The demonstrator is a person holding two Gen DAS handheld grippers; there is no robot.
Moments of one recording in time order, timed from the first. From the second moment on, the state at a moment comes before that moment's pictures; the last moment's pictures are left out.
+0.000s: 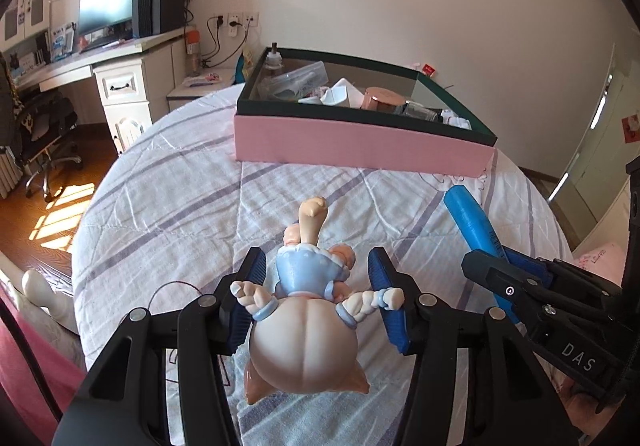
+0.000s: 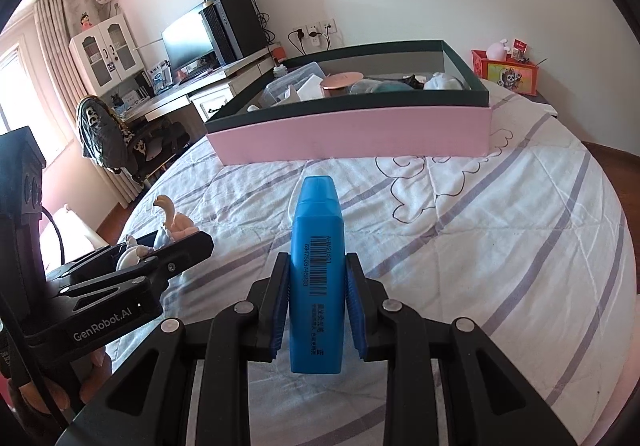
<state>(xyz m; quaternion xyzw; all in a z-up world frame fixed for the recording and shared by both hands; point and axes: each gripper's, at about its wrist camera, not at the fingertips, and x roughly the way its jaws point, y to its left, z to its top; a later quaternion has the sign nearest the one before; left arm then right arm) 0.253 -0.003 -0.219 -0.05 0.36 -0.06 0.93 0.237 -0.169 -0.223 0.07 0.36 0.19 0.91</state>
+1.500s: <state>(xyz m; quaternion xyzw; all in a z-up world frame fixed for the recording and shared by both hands) 0.192 -0.039 -0.072 0.05 0.13 -0.02 0.99 0.180 -0.150 -0.079 -0.01 0.17 0.15 0.97</state>
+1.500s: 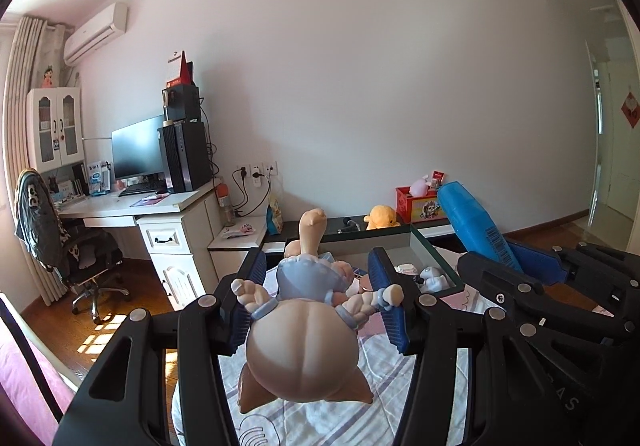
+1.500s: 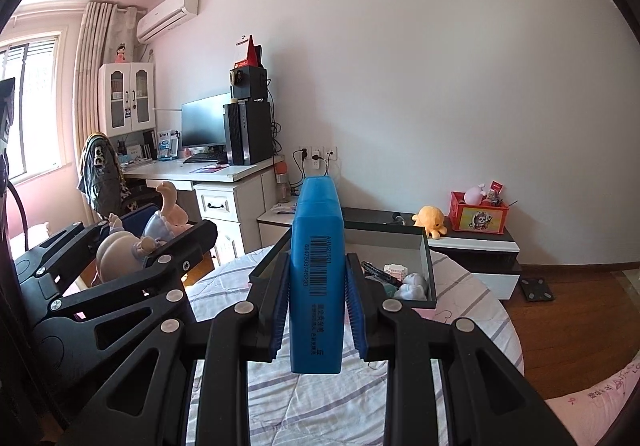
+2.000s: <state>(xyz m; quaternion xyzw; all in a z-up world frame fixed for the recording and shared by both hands) 0.405 -0.044 -0.123 0.06 0.26 -0.04 0.96 0.369 -0.157 -0.127 -0.02 0.26 0.15 0.95</state>
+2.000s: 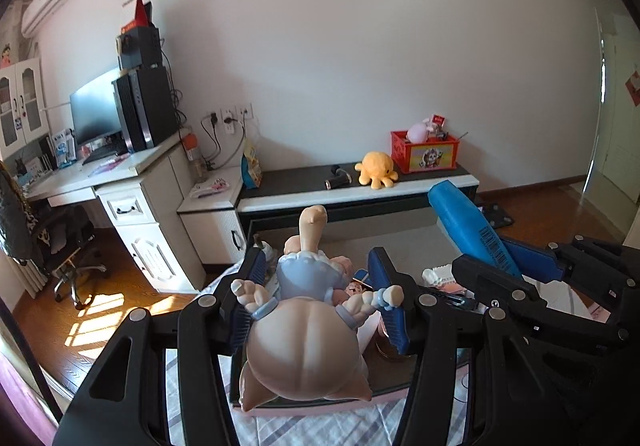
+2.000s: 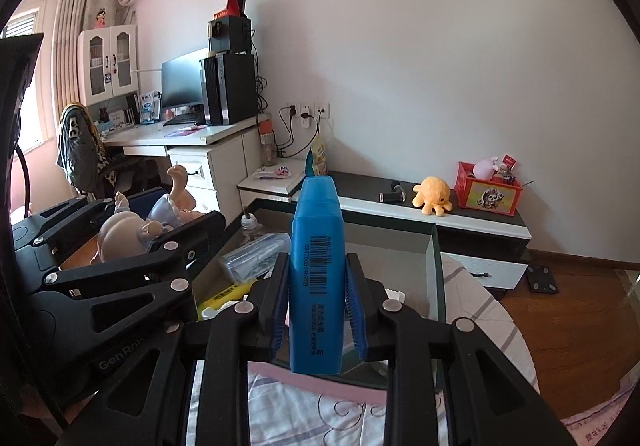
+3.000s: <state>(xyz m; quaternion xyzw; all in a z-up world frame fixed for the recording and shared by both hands) 0.440 -0.015 -0.176 0.02 0.23 -0.01 0.97 0.419 -0.183 -0.181 0.04 0.28 0.10 0.95</state>
